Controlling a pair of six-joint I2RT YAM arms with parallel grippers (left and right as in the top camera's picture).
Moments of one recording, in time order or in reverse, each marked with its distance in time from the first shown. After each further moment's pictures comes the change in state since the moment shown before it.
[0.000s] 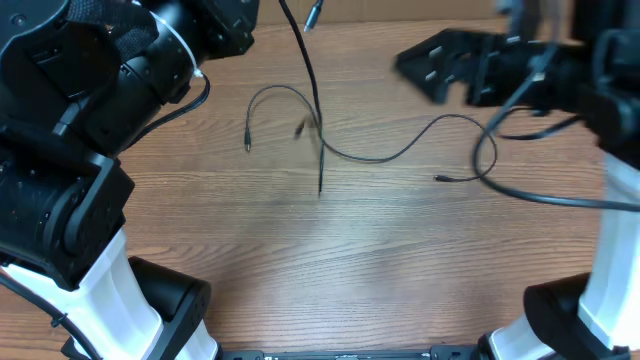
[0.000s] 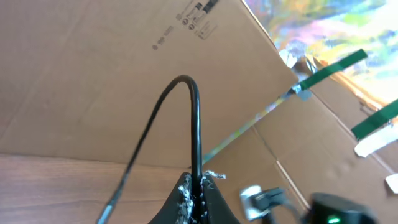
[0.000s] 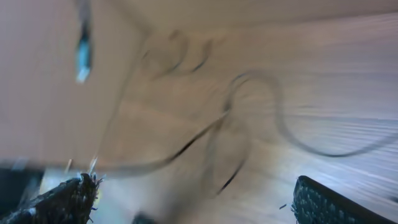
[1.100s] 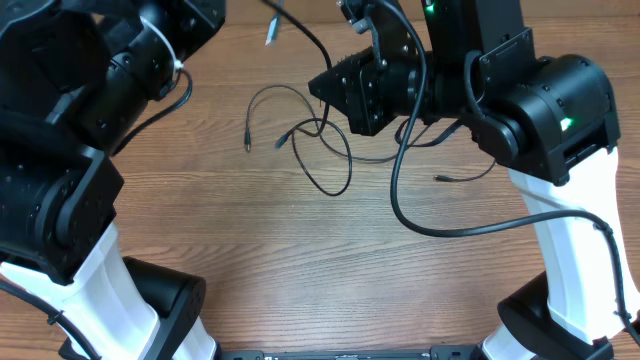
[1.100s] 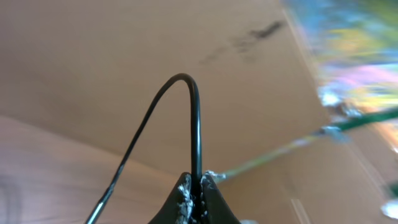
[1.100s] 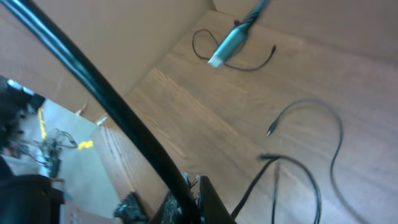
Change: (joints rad) left arm 0.061 0.000 0.000 -0.116 -0.142 -0.108; right arm 0.301 0.037 -0.043 0.213 0.105 -0.045
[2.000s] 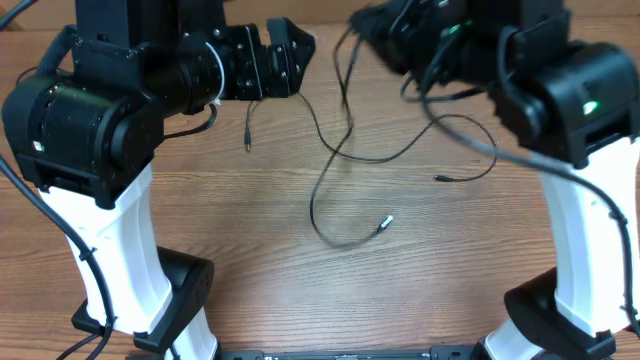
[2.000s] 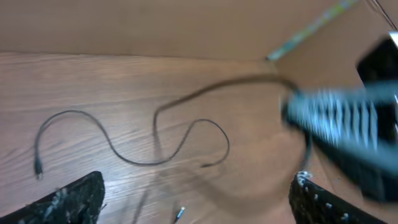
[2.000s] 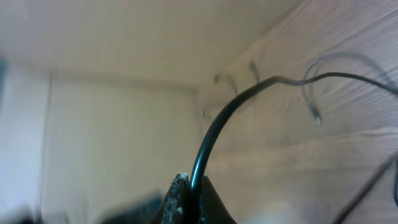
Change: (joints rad) left arm 0.000 0.083 -0.066 -0.306 0.283 0.520; right arm -0.130 0.000 0.000 0.145 0.186 1.012
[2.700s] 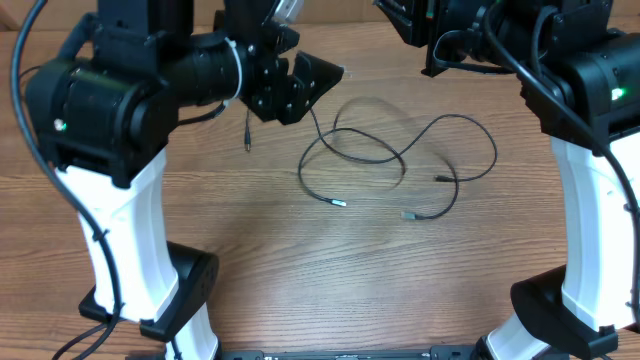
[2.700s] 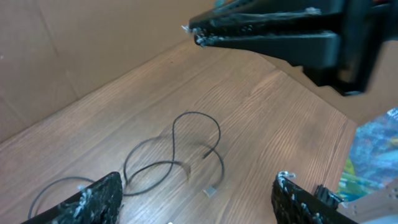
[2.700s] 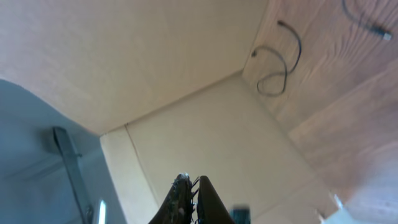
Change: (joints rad) left arm -0.010 0.043 -0.007 0.032 0.243 0.477; right arm -0.091 0.000 0.000 0.062 -0.173 0.535
